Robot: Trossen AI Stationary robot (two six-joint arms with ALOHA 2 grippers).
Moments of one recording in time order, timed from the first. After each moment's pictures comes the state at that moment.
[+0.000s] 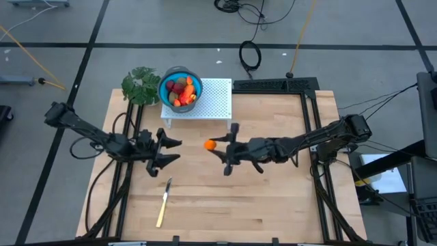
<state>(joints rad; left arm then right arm) -0.44 0.80 0.38 0.65 -0.44 -0.28 0.22 1.59 1.12 0.37 0.42 -0.40</state>
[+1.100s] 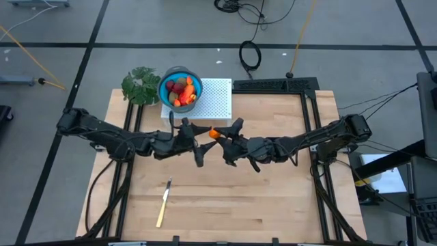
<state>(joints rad) -0.22 1.31 0.86 0.37 -0.57 -0.15 0.21 1.59 1.12 0.34 0.69 -0.96</state>
